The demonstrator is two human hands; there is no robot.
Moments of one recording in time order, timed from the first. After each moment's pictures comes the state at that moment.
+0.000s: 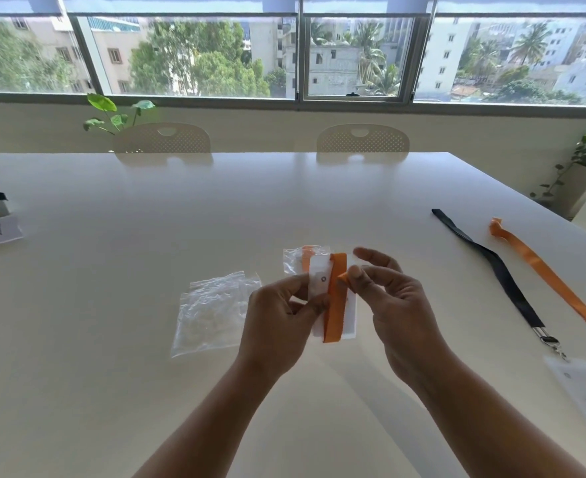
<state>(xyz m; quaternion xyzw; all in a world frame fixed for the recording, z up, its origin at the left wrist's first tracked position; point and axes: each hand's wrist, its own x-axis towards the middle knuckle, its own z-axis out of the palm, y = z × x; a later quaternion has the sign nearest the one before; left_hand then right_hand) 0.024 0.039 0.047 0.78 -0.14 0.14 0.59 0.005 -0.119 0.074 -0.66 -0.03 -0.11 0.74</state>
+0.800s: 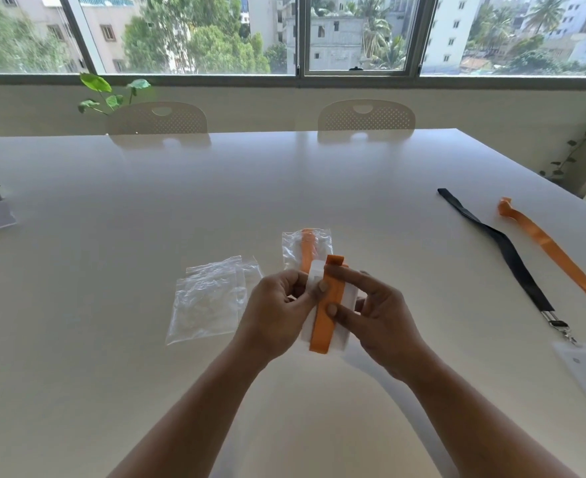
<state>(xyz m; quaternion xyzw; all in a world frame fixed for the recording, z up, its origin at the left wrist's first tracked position) 0.036 0.041 0.032 0.80 -0.10 0.03 0.59 0.018 -0.126 0.019 -0.68 -0.11 -0.04 0.72</state>
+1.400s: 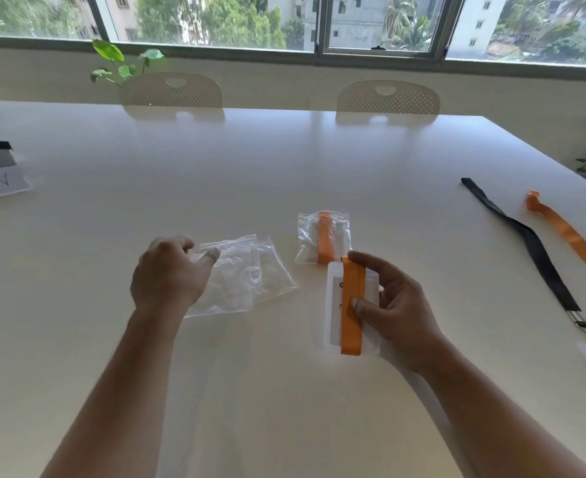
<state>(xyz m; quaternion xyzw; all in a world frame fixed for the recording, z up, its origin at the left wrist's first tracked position) 0.075 0.172 0.019 0.93 0.20 0.18 0.26 0.022 -0.130 0.002 -0.71 -0.08 -0.02 0.70</state>
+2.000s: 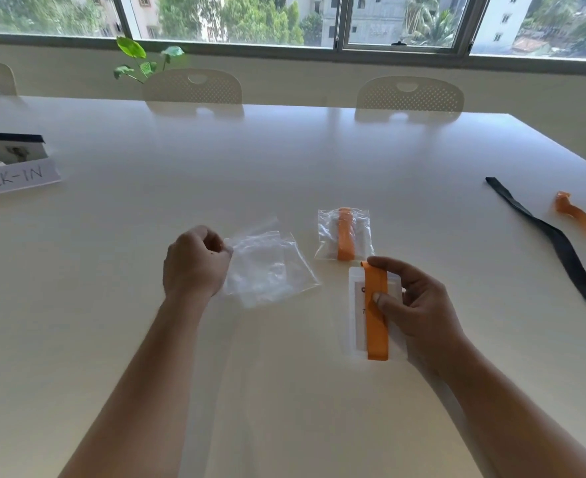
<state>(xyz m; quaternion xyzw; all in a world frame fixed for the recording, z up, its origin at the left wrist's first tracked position) 0.076 0.173 0.016 0.90 0.17 0.20 0.35 0.019 -0.125 -0.002 -0.69 -0.03 -0.04 0.72</state>
